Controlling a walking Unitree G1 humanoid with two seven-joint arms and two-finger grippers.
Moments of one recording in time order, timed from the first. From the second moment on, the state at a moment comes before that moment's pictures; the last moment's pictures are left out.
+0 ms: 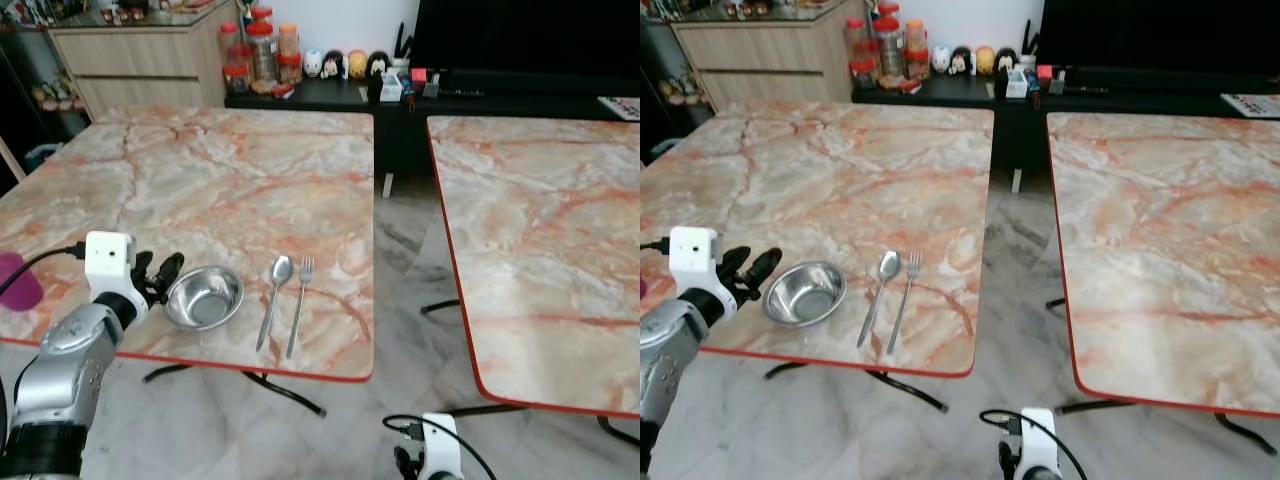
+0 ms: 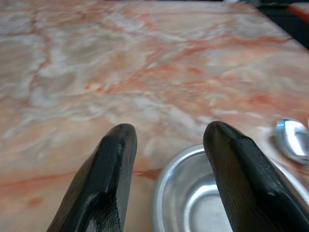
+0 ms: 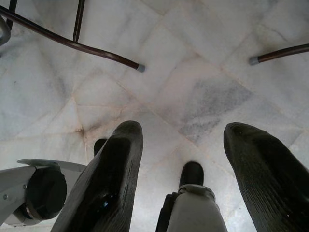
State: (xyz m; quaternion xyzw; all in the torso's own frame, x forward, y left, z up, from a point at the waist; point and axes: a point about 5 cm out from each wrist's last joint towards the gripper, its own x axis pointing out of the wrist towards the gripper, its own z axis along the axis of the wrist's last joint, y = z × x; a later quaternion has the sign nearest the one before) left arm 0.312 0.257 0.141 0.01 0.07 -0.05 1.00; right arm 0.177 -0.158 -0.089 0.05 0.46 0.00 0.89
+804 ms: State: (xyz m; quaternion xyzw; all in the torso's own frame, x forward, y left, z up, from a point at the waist) left arm 0.322 0.249 0.120 0.02 0.11 -0.09 0.99; right arm 0.177 -0.160 -0.089 0.06 0.46 -0.01 0.89
